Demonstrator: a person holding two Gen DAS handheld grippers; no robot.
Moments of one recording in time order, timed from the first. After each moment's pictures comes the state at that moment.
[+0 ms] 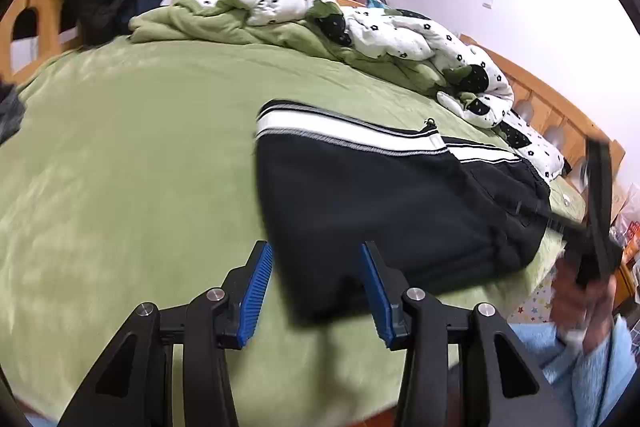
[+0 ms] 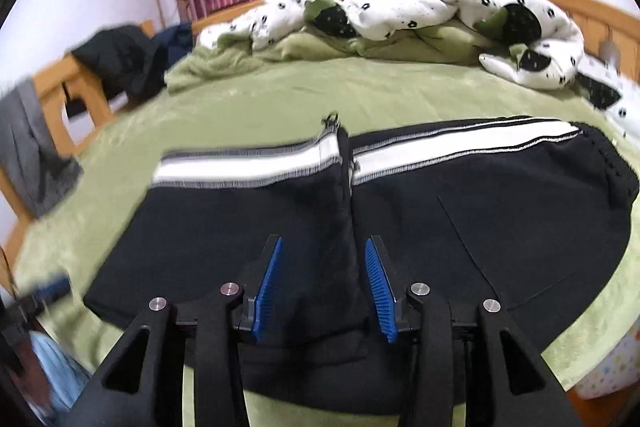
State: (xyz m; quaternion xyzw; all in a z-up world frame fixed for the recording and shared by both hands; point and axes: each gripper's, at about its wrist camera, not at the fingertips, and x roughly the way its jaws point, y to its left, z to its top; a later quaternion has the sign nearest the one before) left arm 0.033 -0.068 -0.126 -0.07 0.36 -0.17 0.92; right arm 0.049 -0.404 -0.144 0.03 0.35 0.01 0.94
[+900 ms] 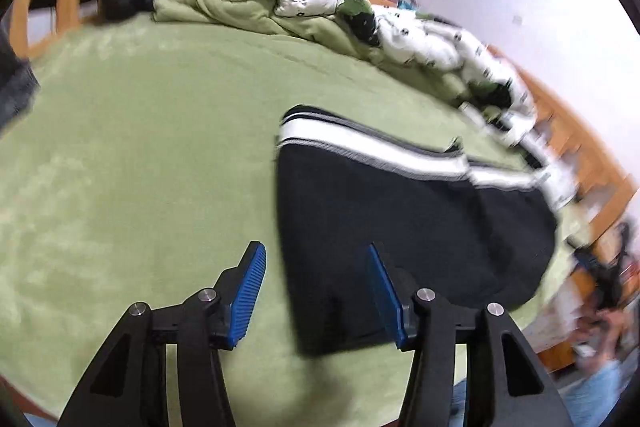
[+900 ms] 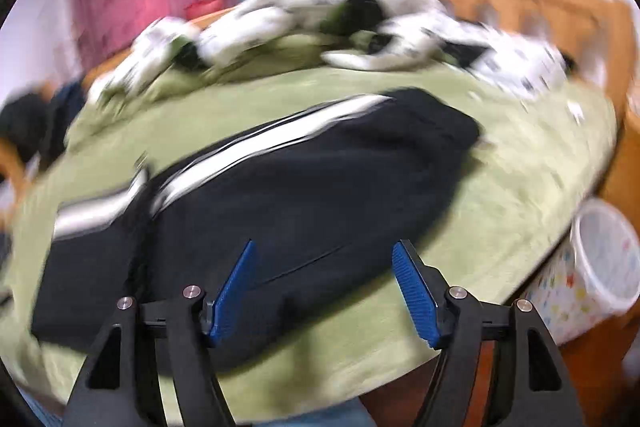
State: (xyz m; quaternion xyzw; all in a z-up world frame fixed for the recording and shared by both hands) left arm 0.057 -0.046 -0.119 -0.15 0.38 -0.15 0.90; right arm -0.011 -0.612 -0.139 0.17 0.30 -0.18 0.92
